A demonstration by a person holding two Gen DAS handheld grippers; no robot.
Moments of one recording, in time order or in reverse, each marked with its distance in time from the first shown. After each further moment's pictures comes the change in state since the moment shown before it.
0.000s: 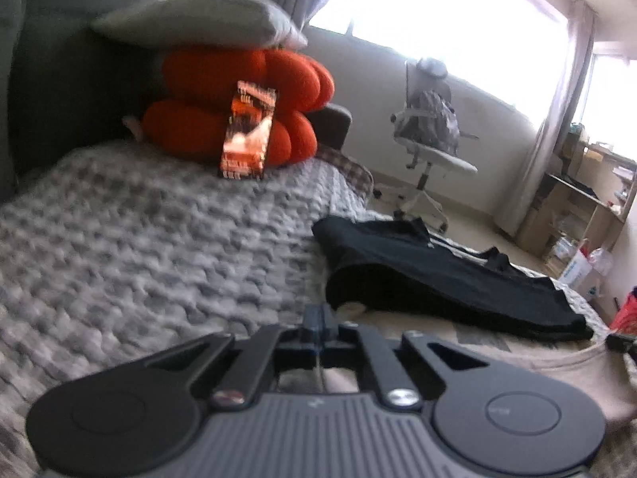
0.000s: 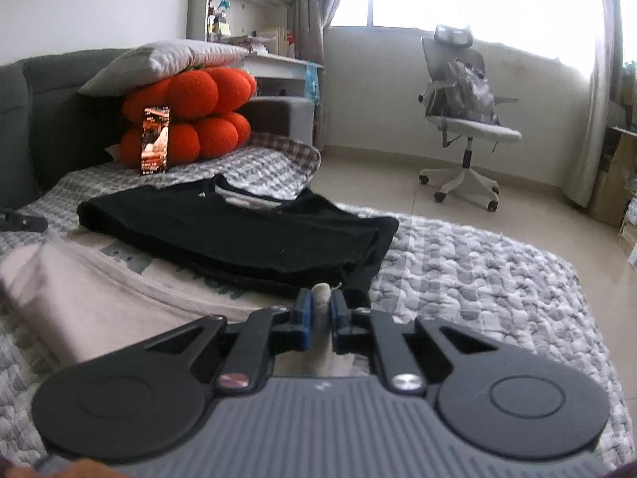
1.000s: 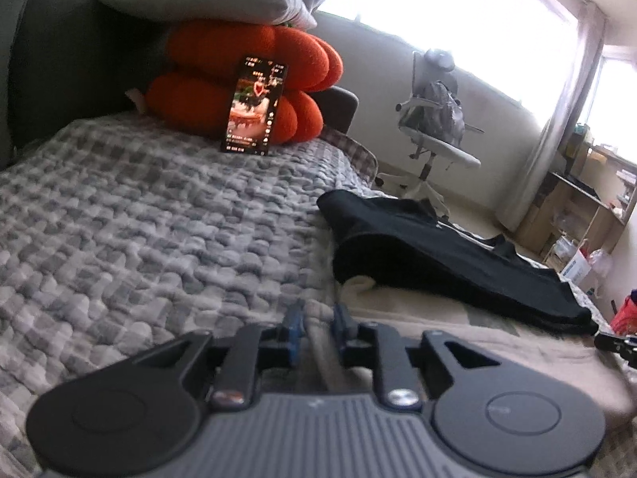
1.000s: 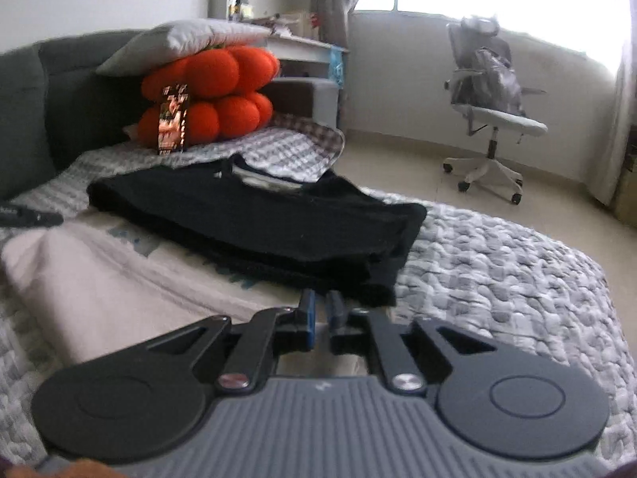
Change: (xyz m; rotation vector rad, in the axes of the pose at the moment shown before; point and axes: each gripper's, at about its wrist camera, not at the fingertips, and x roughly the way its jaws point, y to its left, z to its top) left arm 0.010 0.007 -0.013 -0.027 0.033 -0.007; right arm 0.016 0.001 0.000 -0.018 0.031 0.064
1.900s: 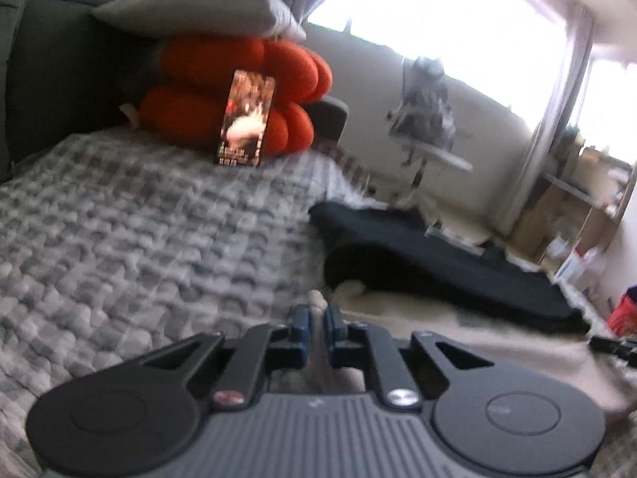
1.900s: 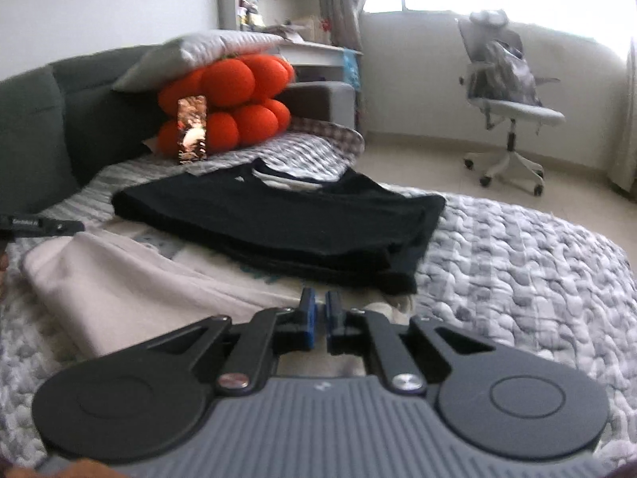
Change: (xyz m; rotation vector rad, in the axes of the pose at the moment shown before) left arm -0.009 -0.013 -0.004 0.065 -0.054 -0.004; right arm -0.001 -0.004 -0.005 0.031 -0.015 0.088
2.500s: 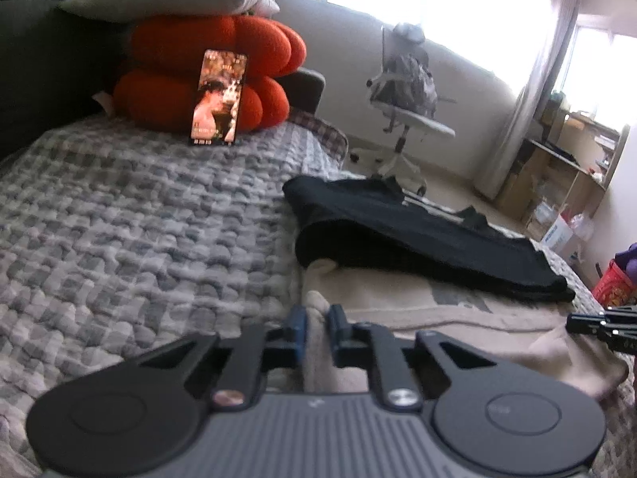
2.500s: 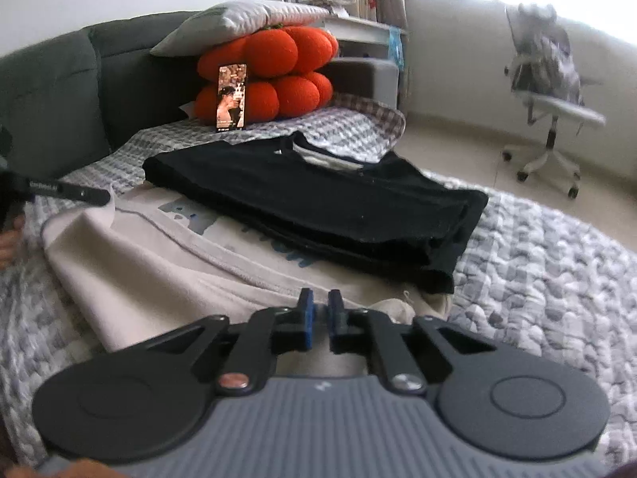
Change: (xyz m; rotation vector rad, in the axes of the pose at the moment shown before) left arm -0.004 -0.007 0.006 0.039 0.094 -0.061; right arm 0.006 0.011 0.004 -0.103 0.088 0.092
